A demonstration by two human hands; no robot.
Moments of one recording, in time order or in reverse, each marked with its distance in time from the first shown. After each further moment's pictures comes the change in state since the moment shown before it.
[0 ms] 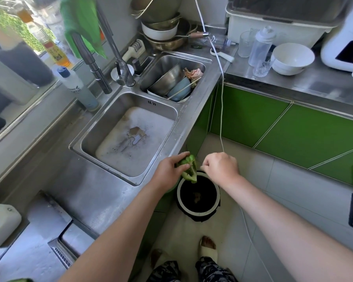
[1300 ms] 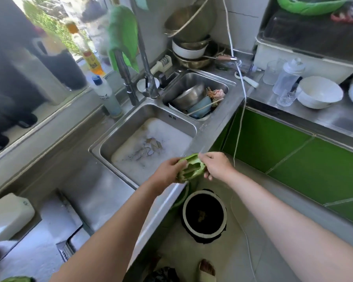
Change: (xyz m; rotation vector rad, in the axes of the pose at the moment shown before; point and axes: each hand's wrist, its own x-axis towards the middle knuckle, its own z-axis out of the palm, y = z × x) left_hand 0.023 0.007 -0.062 -0.445 0.048 -0.239; right_hand 0.057 -0.060 -0.035 0.837 -0.180 0.056
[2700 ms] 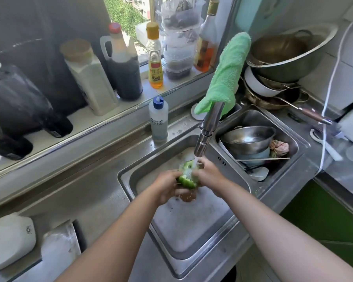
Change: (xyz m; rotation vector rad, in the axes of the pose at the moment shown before) left_hand 0.135 0.032 -0.202 -0.637 0.172 -0.271; right_hand 0.200 -0.164 0.164 -0.148 -0.294 -0.039
